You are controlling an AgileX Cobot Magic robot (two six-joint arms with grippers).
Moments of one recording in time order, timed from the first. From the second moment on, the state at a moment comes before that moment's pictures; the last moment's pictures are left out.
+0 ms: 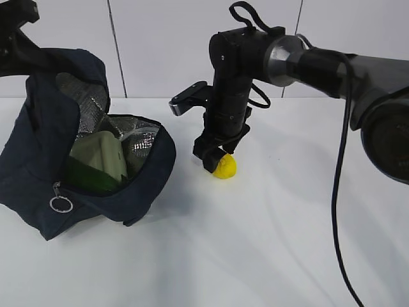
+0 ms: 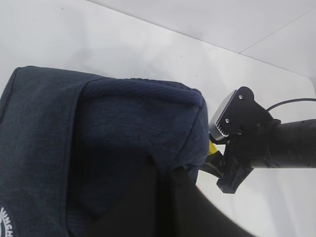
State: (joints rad) left arm -0.15 1.41 -1.10 -0.67 0.58 0.09; right arm 0.45 2.48 -2.20 0.02 1.23 -0.42
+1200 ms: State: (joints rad) left arm -0.15 1.41 -1.10 -0.67 0.58 0.09; right arm 0.45 2.50 -2.20 0.02 1.23 -0.41
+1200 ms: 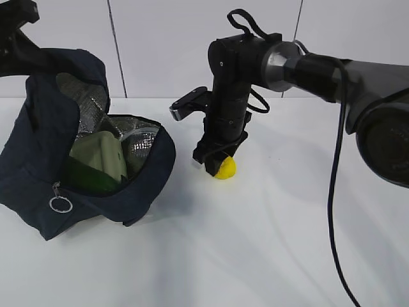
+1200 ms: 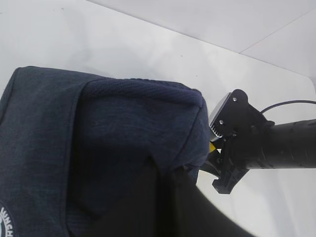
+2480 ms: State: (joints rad) left arm -0.15 1.42 -1.10 -0.63 0.55 0.09; right arm 0.45 2.29 -2.20 0.66 1.23 -0.34
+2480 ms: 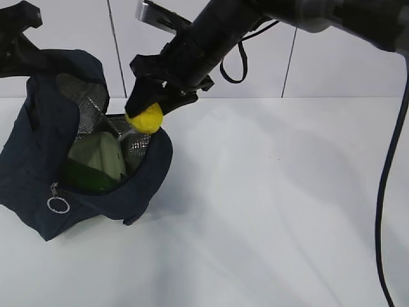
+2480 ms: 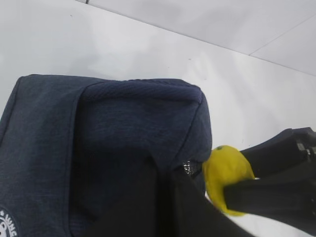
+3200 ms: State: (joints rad) left arm -0.15 1.42 -1.10 -0.64 0.56 0.09; right arm 0.53 2.36 -2.20 0.82 1.09 -0.56
